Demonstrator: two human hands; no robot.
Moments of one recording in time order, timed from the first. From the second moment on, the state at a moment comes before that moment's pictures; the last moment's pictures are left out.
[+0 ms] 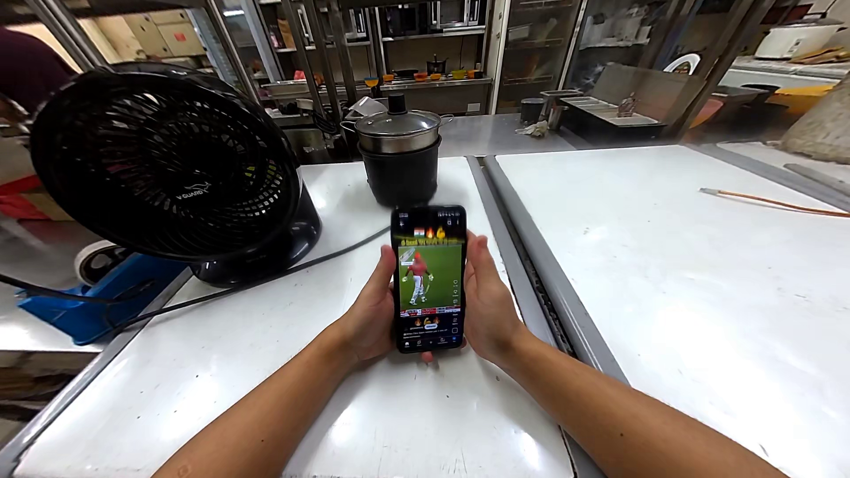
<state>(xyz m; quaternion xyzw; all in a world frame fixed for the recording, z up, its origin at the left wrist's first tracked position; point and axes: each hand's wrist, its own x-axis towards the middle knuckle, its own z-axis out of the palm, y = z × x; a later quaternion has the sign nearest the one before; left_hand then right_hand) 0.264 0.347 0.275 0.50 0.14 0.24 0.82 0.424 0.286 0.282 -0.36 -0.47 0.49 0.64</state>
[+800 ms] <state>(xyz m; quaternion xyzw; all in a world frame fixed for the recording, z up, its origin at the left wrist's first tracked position) 0.264 0.349 0.274 0.48 0.13 0.24 0.83 0.424 0.286 0.281 -0.37 -0.47 0.47 0.65</state>
